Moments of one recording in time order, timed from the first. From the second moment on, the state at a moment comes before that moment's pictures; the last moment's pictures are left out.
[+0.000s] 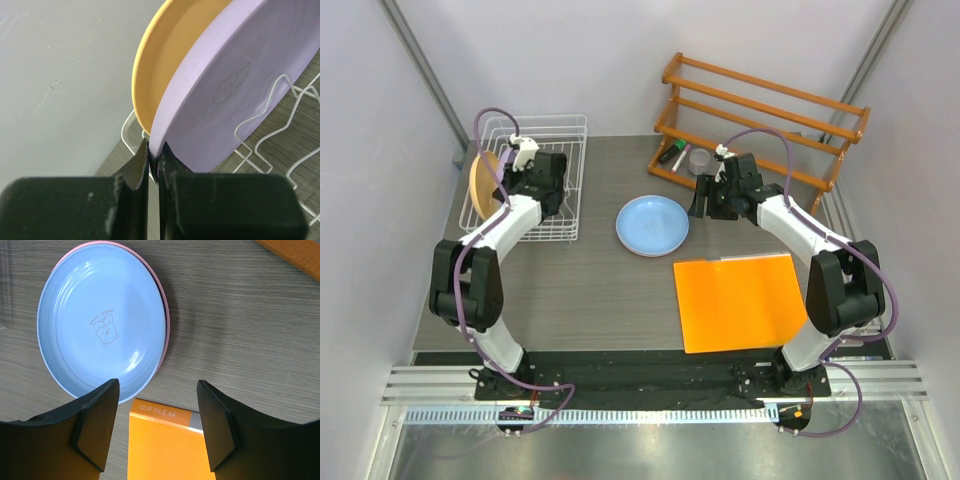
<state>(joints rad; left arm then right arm) -0.24 1.71 1.26 -0.26 -1.15 -0.07 0.30 1.64 1.22 -0.38 -0.17 0.33</state>
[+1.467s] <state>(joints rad) -0.32 1.48 1.26 -0.44 0.13 -0.50 0.39 1.62 1.20 -0.05 -0.46 0.47</state>
